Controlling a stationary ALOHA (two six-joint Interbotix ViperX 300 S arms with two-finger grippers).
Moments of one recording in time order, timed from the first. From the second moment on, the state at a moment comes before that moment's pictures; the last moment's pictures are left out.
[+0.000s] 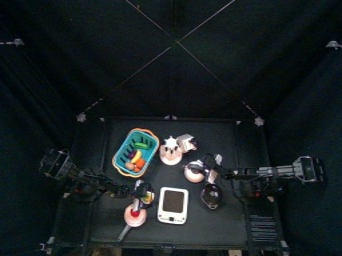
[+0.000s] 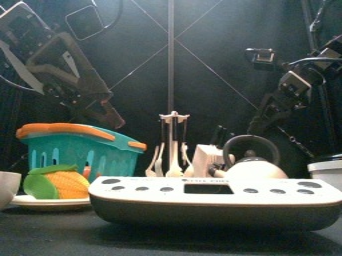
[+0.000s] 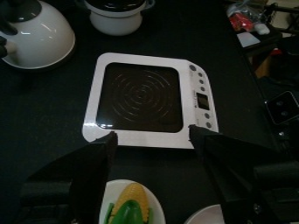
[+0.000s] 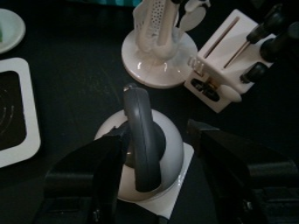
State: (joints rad) left arm -0.34 -0.13 0.96 -0.62 -0.41 0.38; right arm -0.05 -0.62 1.08 -1.32 0.32 1.42
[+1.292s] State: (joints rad) left arm -0.03 -0.71 0.95 -0.91 0.10 0.37; right arm 0.00 -0.64 1.11 -1.31 0.30 1.42
